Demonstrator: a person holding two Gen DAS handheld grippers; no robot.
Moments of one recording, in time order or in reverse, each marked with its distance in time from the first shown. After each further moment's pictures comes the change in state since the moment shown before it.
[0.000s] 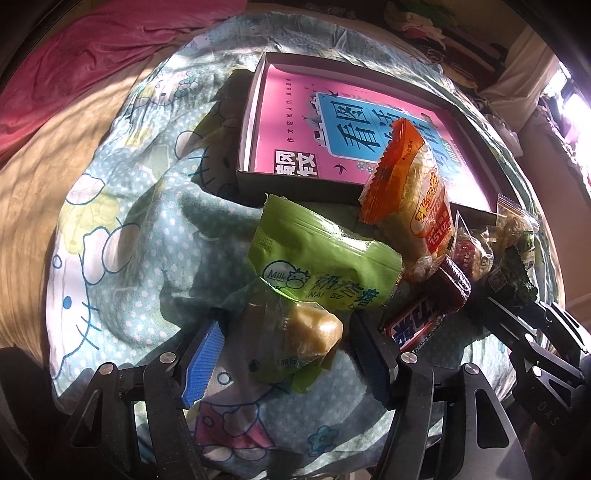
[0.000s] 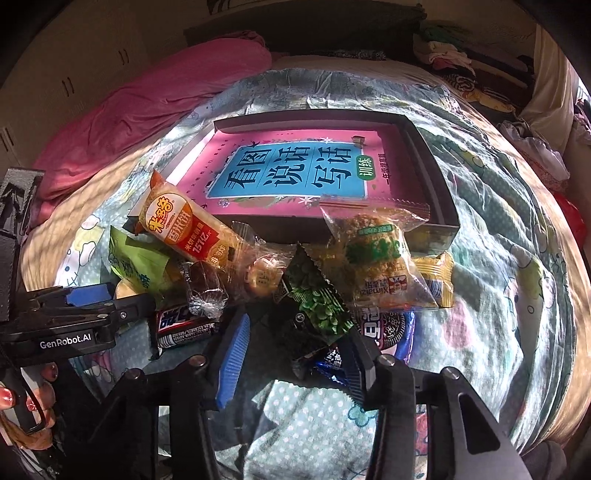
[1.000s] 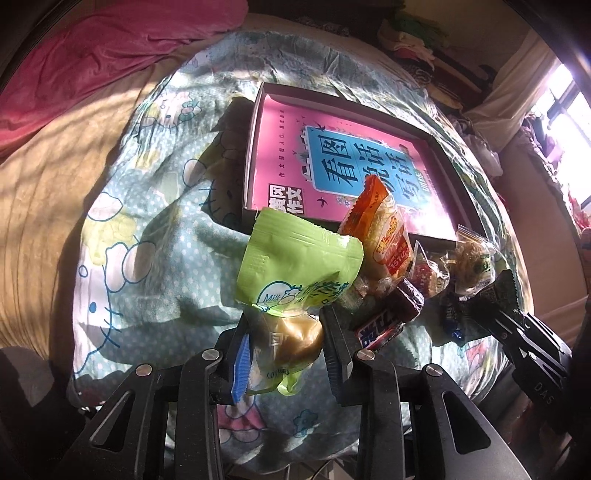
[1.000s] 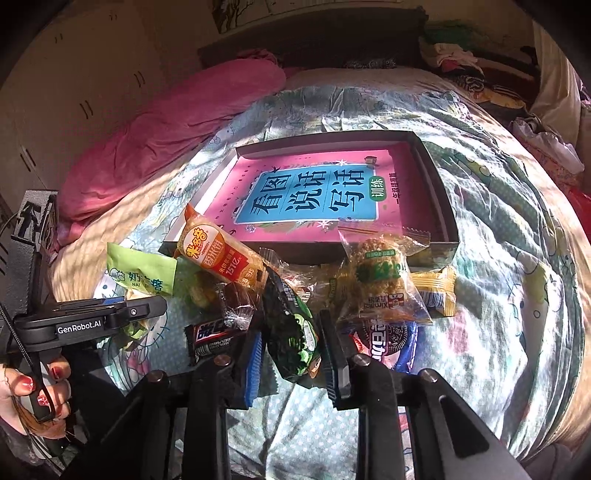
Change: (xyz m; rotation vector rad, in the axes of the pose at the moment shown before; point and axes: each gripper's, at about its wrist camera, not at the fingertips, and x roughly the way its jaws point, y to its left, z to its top) left arm -0.043 0.008 0.007 -0.031 -0.052 -0.096; right arm -0.035 -0.013 0.007 0.057 -0.075 0.112
